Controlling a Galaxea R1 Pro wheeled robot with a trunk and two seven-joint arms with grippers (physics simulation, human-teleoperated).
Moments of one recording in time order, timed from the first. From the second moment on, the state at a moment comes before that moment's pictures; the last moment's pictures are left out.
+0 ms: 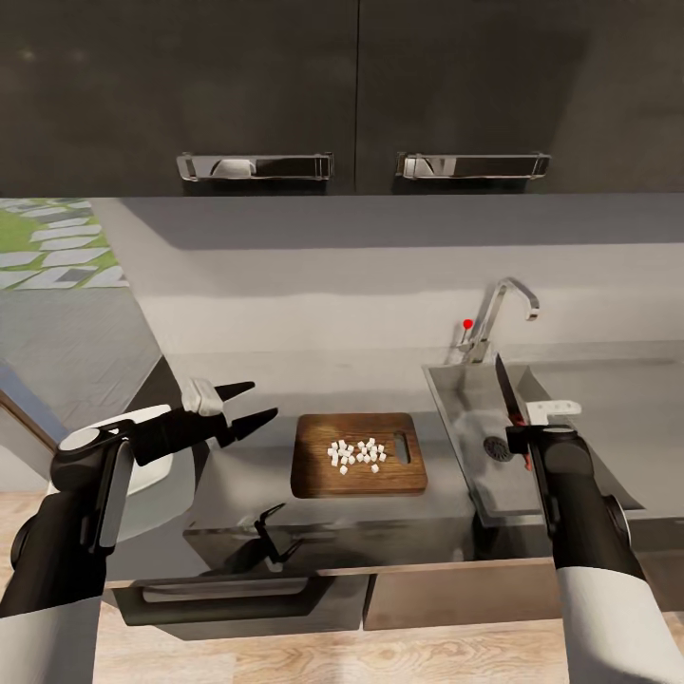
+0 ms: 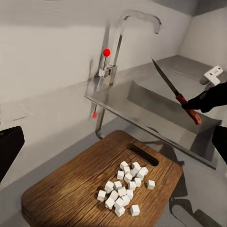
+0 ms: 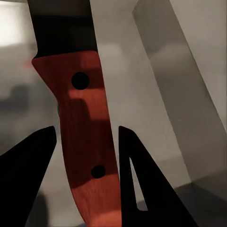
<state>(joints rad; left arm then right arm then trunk) -0.59 0.08 0.19 -1.59 0.02 0.56 -1.14 -0.67 -0.04 -0.24 -1.32 0.45 0.87 0.09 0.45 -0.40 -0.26</state>
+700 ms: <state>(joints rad) -0.59 0.08 0.22 -1.59 0.02 0.55 -1.14 -0.67 -0.04 -0.24 -1.33 0.41 1.00 0.09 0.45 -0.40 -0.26</state>
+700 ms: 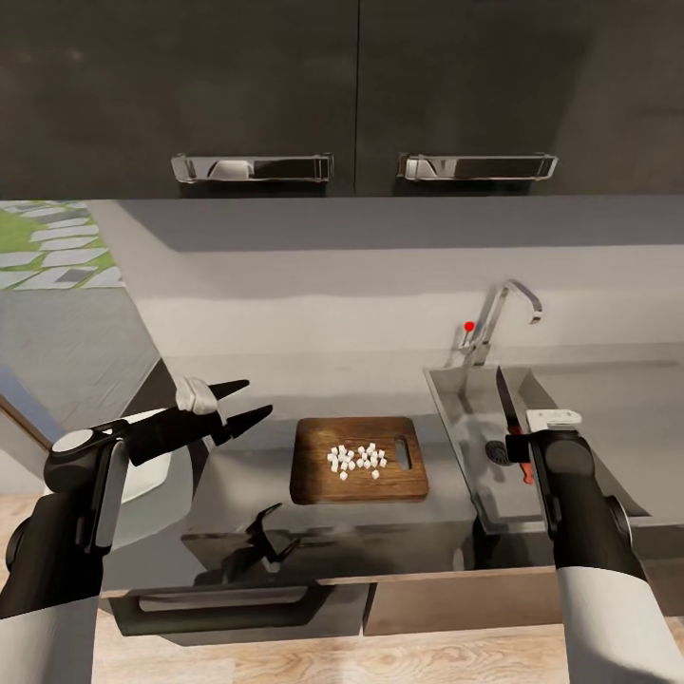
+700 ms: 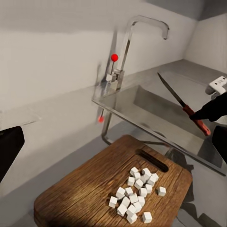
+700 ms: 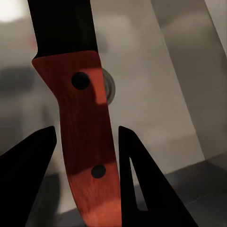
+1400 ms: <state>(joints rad) -0.59 0.08 0.22 -1.59 0.02 0.55 -1.14 -0.67 -0.04 -0.32 -1.30 0.41 1.00 0.09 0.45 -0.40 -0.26</state>
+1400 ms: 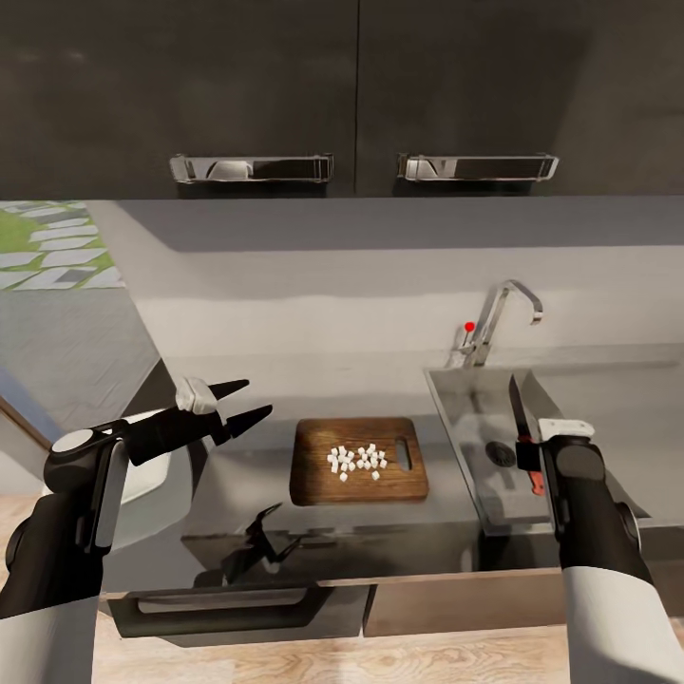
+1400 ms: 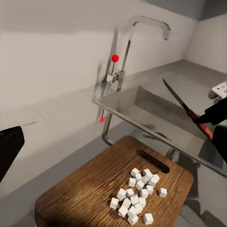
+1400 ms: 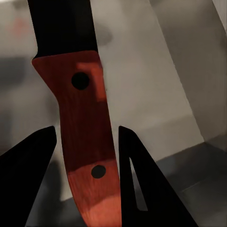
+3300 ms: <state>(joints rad) -0.59 0.07 0.22 -1.59 0.02 0.55 -1.24 -0.67 -0.05 -0.33 -1.01 0.41 0.93 0.09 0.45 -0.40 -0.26</state>
